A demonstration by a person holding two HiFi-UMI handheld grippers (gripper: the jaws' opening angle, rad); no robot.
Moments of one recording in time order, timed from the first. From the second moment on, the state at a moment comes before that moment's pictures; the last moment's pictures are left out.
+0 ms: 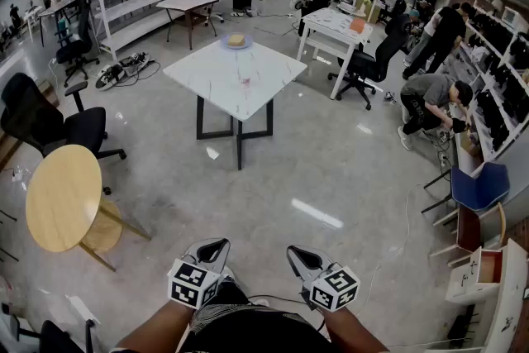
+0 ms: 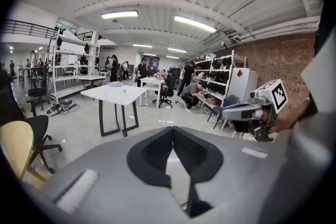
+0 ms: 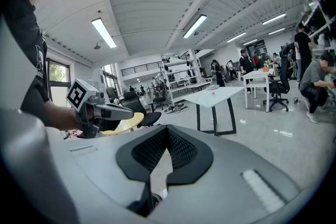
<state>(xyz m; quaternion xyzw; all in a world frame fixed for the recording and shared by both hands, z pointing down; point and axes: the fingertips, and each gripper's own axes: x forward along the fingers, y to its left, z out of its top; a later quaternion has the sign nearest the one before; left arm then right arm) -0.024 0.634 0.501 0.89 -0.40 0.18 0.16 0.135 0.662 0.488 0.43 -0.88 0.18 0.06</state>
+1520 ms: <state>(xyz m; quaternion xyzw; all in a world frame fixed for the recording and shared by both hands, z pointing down) -0.038 0.537 0.506 0.88 -0.40 0.19 0.17 0.116 0.570 0.489 0.43 -0.88 0.19 0.08</state>
